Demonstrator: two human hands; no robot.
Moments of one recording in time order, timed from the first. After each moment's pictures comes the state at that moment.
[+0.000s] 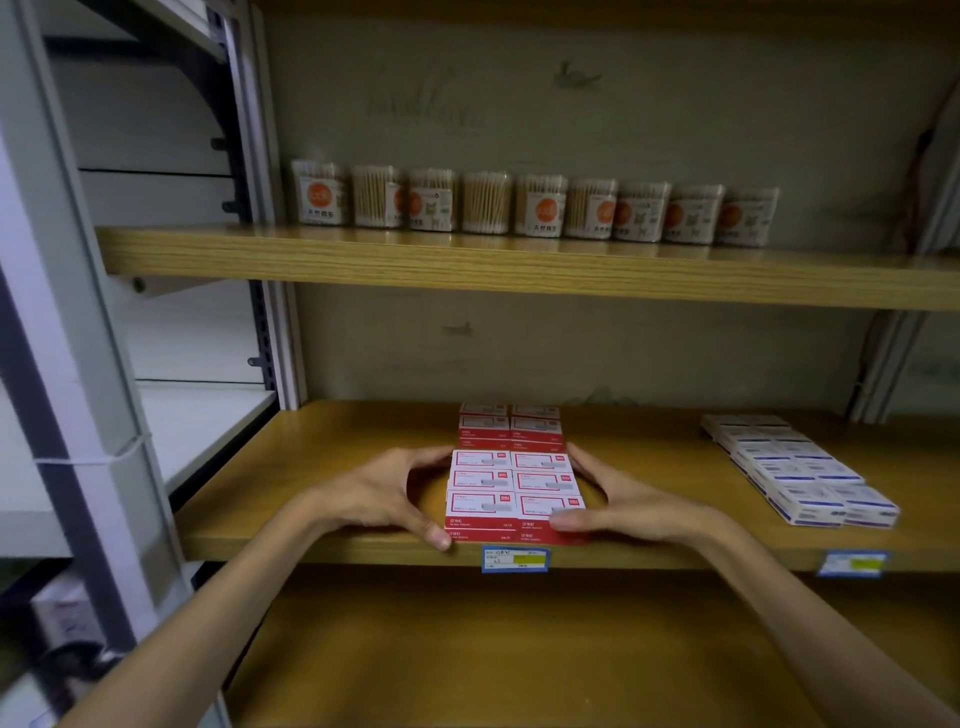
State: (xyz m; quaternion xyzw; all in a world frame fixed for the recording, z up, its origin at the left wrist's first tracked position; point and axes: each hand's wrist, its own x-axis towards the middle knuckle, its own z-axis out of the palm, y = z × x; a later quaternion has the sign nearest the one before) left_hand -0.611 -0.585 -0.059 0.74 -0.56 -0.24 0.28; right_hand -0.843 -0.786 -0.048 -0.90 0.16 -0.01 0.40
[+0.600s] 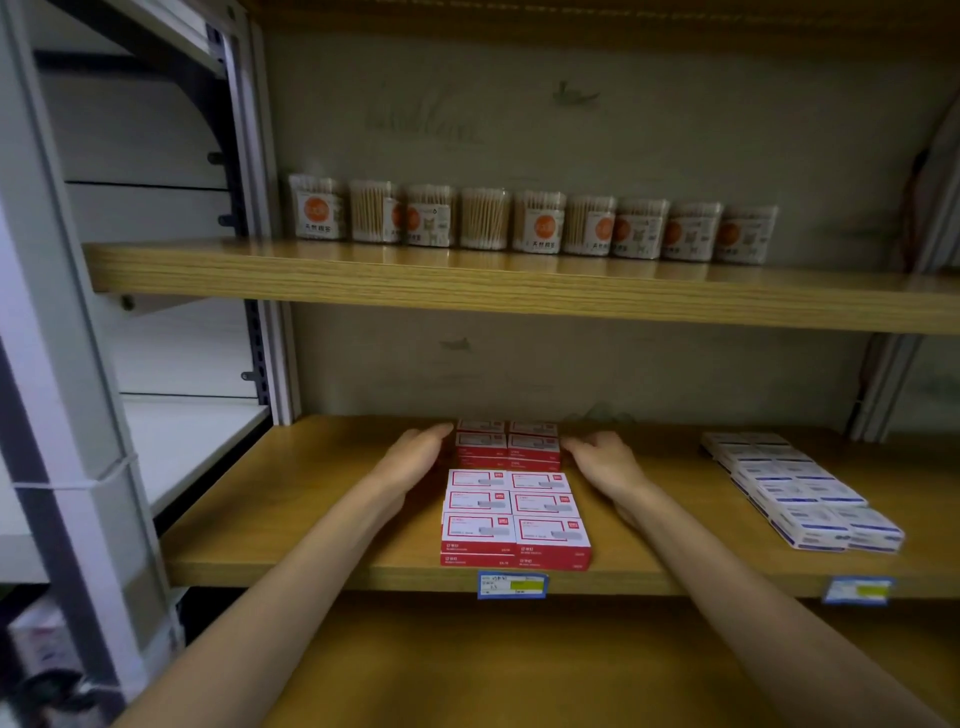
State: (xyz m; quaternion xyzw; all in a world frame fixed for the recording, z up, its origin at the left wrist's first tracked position) left_hand -0.602 -0.658 -0.065 0.76 -0.27 -0.24 0.53; right_hand -0.778 -0.823 -0.056 -0.78 0.38 -0.24 0.42
